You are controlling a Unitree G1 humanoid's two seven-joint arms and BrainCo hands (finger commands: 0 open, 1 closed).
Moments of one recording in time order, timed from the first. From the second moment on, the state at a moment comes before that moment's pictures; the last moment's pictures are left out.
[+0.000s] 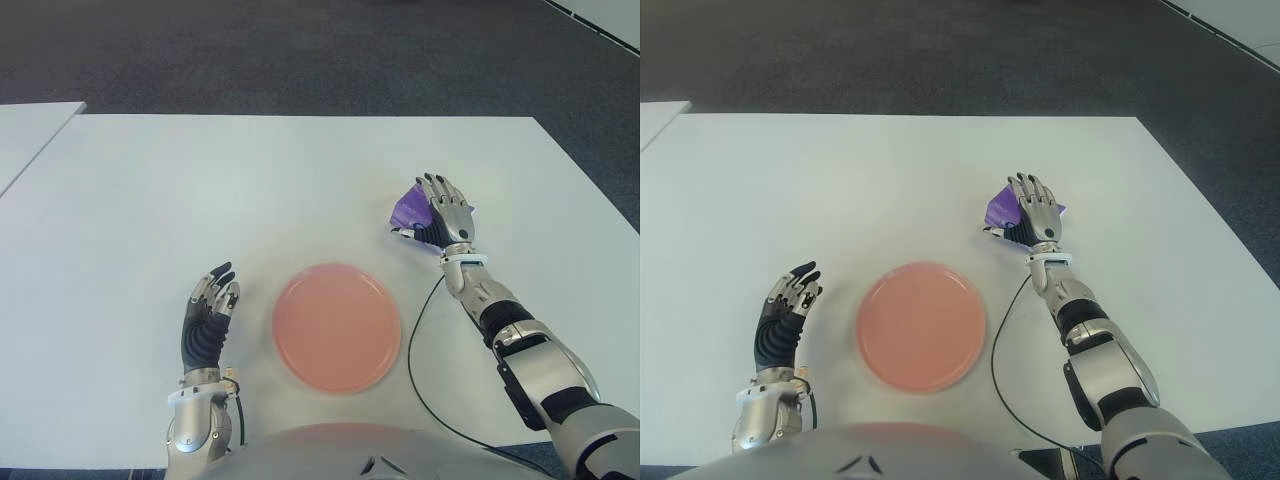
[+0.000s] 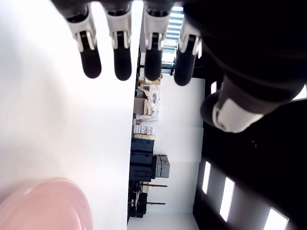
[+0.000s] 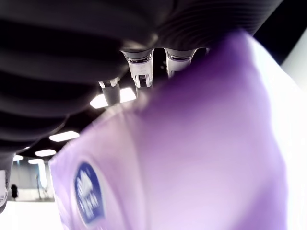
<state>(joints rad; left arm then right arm) 0.65 -0.08 -0.08 -0.31 -0.02 -0.22 0.13 -0.56 -0.42 0.38 1.04 -0.83 -0.29 -0.77</state>
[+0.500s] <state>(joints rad) 0.65 -0.08 -0.08 -0.32 -0.02 -0.22 0.13 -0.60 -0.44 0.39 1.09 -0.77 -0.30 -0.63</state>
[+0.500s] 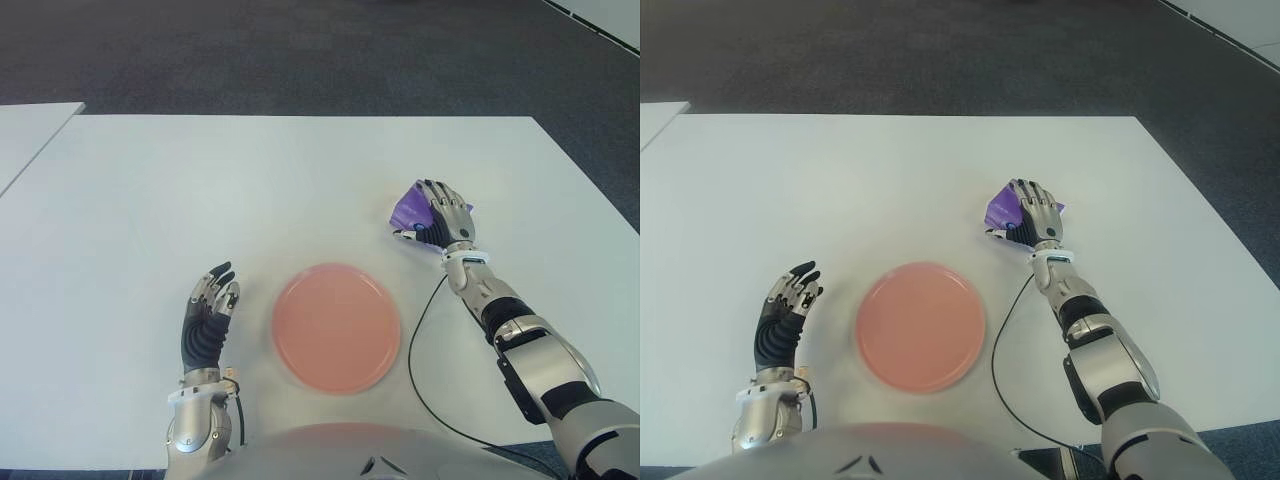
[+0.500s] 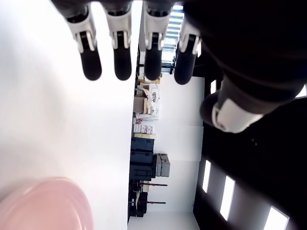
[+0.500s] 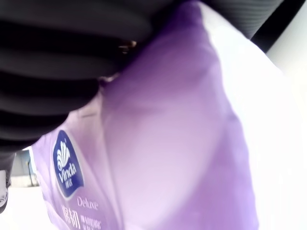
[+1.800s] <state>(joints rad) 0.62 -0.09 -0.06 -0.27 -0.02 -0.24 0.13 -0.66 -0.51 0.39 1.09 -0.74 -0.30 -0.41</state>
